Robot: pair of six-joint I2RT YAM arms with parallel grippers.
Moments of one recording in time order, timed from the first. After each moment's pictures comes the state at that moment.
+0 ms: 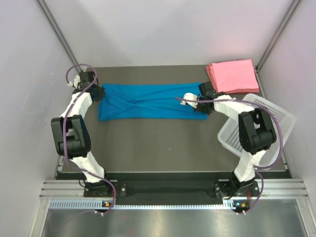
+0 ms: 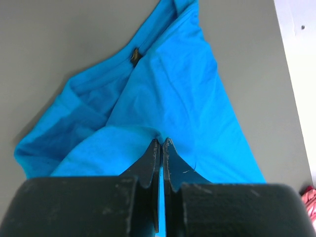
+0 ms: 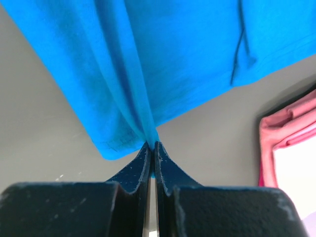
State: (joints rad) left arm 0.14 1.75 1.34 -0.35 -0.08 -0.94; right arm 0.34 1.82 1.23 -0.48 0.03 -0.97
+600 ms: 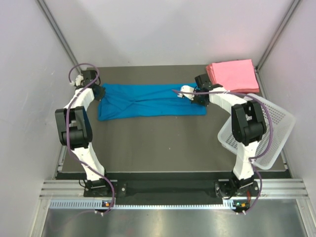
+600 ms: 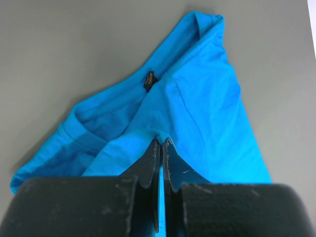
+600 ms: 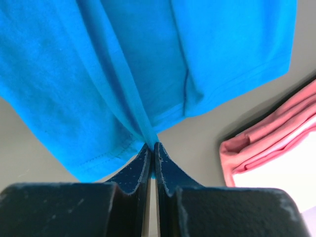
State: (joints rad) left arm 0.14 1.91 1.45 -0.38 -0.14 -0.93; right arm 0.34 1.98 1.45 -0.51 0.05 -1.00
